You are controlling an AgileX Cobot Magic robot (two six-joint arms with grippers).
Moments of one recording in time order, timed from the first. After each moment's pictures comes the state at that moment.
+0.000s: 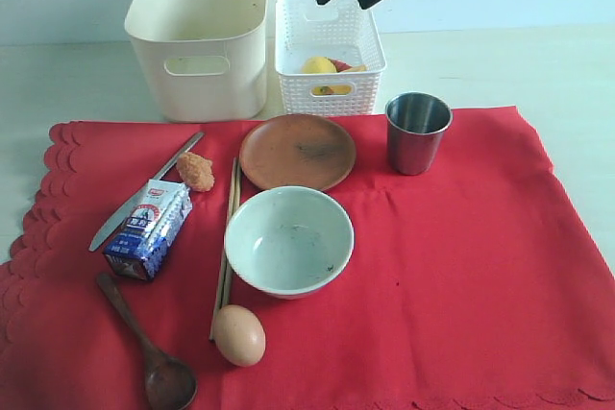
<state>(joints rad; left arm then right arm) 0.01 0.01 0.00 0.12 0.37 -0.26 0.29 2.18 -2.12 0.47 1.21 -0.20</state>
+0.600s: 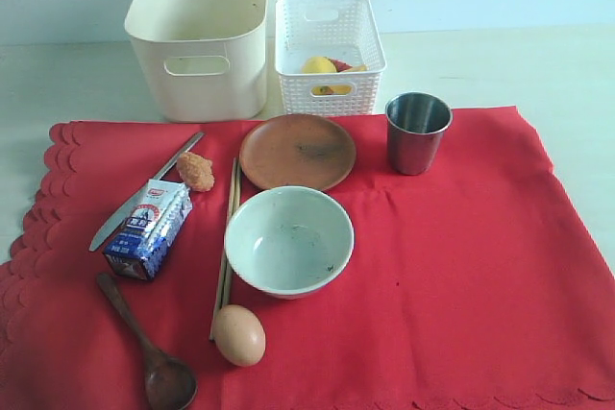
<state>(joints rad) 0.01 0.01 0.00 0.12 0.37 -0.26 0.29 2.11 -2.11 0.50 1.22 -0.19</state>
